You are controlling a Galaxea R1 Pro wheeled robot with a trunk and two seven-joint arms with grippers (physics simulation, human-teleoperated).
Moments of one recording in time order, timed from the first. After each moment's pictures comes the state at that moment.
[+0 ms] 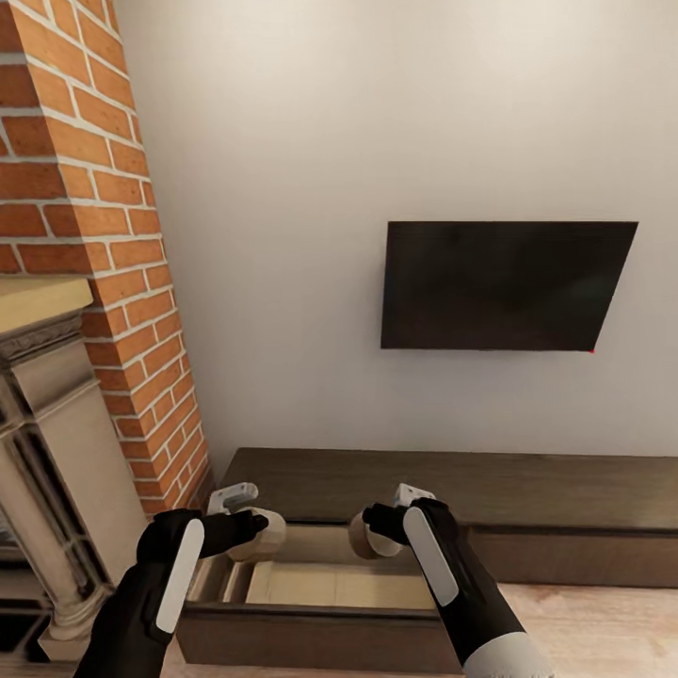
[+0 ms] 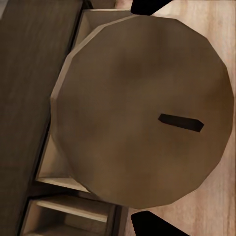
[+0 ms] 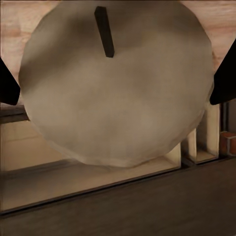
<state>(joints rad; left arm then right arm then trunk) -0.37 -0.10 0.11 -1.37 0.24 1.04 0.09 -0.49 0.17 0.15 -1.09 -0.58 0.79 -0.48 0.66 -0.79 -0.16</state>
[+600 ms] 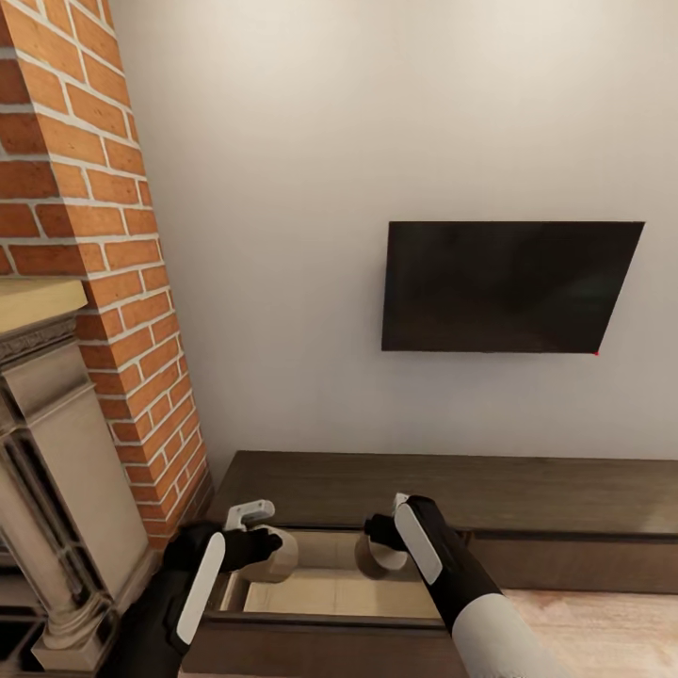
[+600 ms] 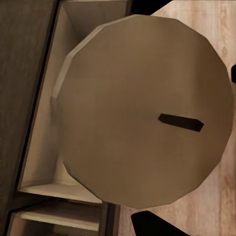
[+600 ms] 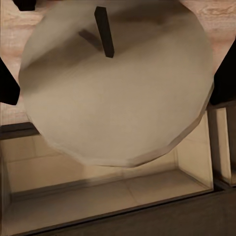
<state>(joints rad) -0.37 -0.10 0.03 -1.24 0.23 0.98 0.10 -0.61 0.17 0.16 -0.80 -0.57 0.76 -0.48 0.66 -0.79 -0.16</state>
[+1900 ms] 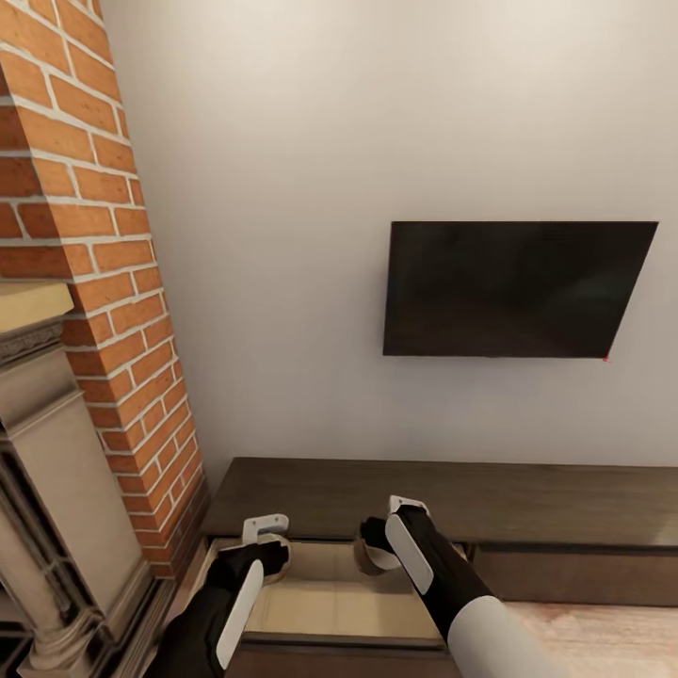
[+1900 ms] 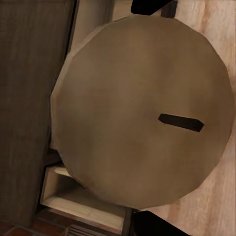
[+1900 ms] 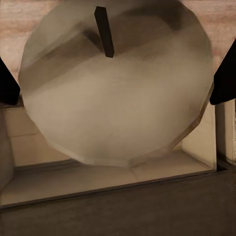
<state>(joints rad) -0.37 -0.17 -0.07 -1.03 0.19 0.65 0.36 -0.61 0.17 0.25 -0.74 -0.57 0.64 -0.48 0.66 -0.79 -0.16</state>
